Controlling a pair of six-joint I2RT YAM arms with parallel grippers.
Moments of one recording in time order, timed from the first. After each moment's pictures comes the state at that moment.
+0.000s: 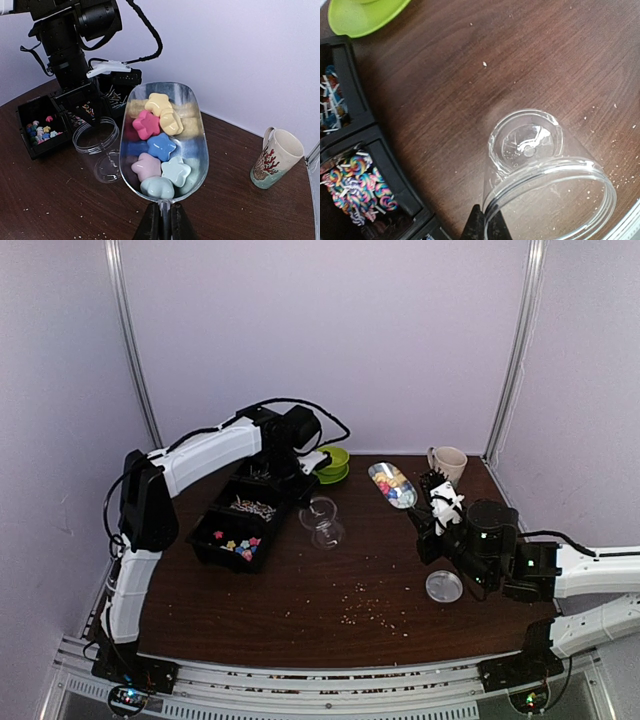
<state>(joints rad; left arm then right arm) -0.73 2.29 2.25 -1.17 0.09 -0.04 1.05 1.00 0.58 0.18 0.60 0.02</state>
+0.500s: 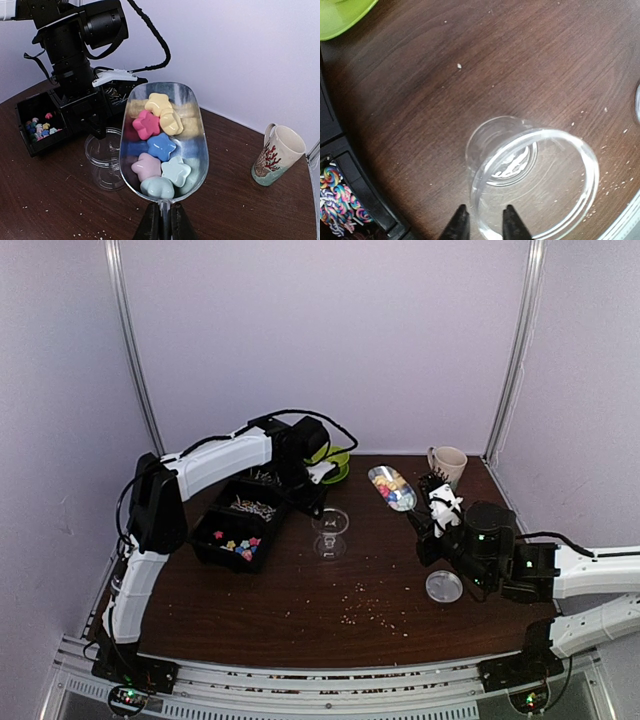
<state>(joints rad) -0.75 2.35 2.25 -1.14 0.15 -0.07 1.05 1.01 0.57 0.18 0.59 0.03</state>
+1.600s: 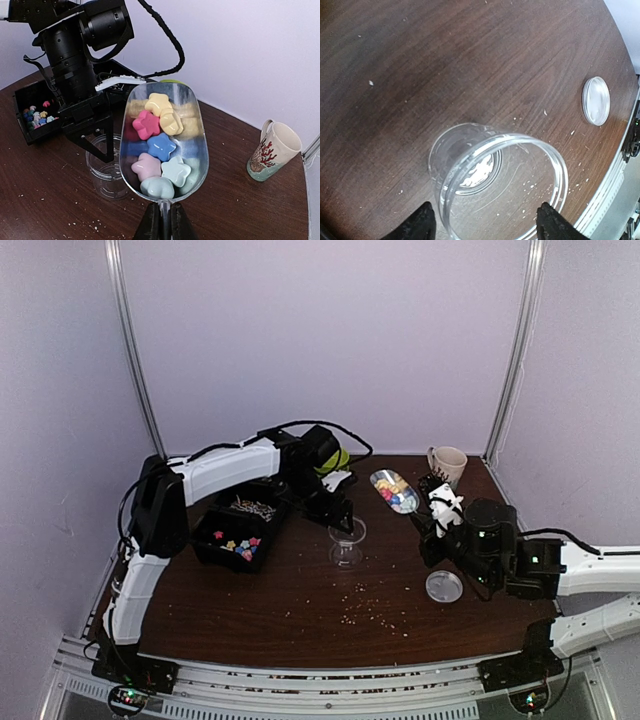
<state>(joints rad) -0.80 2.34 2.16 -0.98 0.38 -0.16 1.05 0.98 0.60 0.06 0.59 0.02</state>
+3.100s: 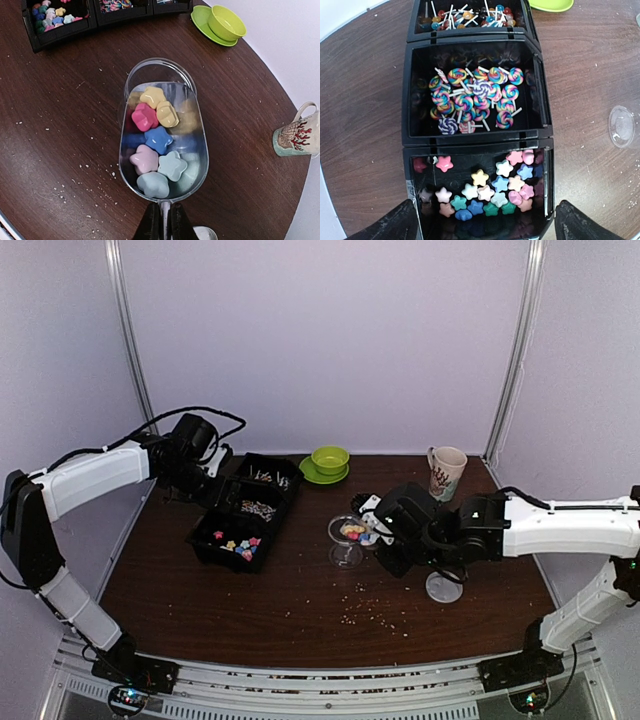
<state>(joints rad) -0.47 1.56 1.29 -0.75 -0.04 -0.14 1.11 1.41 1.09 -0.58 0.50 0.09</state>
